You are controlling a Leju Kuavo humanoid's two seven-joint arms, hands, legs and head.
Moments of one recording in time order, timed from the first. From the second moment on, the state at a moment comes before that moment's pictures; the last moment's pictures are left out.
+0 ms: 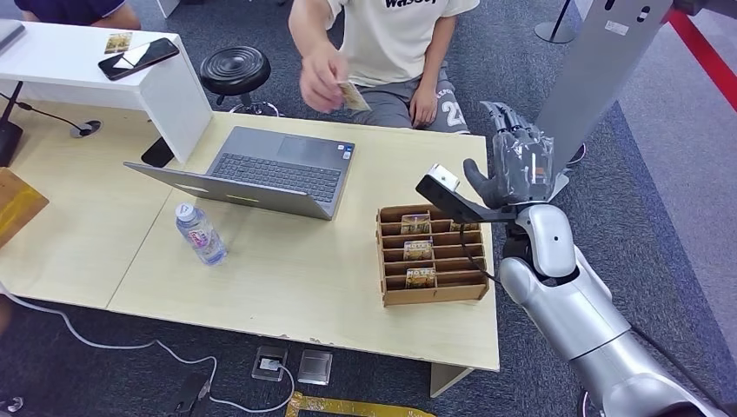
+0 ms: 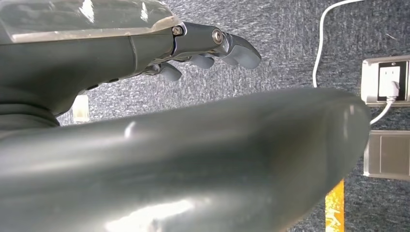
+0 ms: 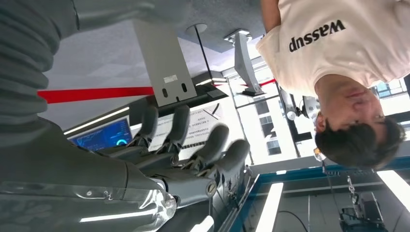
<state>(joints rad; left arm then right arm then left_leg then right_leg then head) -0.14 0.15 -1.12 -0.22 1.26 0.23 -0.11 -0.79 -0.17 0.87 -1.12 0.89 -0.49 0.32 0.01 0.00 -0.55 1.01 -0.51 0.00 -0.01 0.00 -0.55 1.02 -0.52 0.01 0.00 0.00</state>
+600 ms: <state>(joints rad) -0.10 0.15 -1.12 -0.22 1.32 0.23 -0.12 -0.55 -0.26 0.71 -1.49 0.29 -0.53 0.17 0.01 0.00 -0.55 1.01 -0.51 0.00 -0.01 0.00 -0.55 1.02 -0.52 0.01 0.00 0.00</state>
